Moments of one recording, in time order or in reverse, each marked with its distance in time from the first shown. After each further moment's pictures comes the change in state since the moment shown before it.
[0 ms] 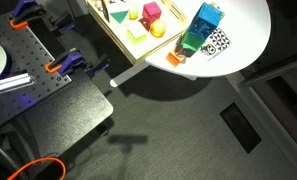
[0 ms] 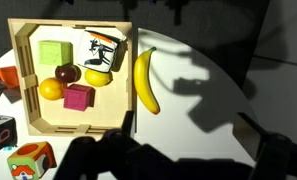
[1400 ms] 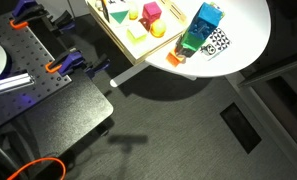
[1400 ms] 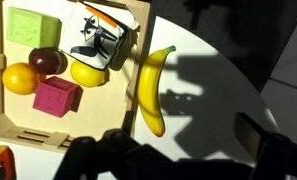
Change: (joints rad) arm 0.001 0.233 -0.014 -0.130 -0.085 0.344 -0.134
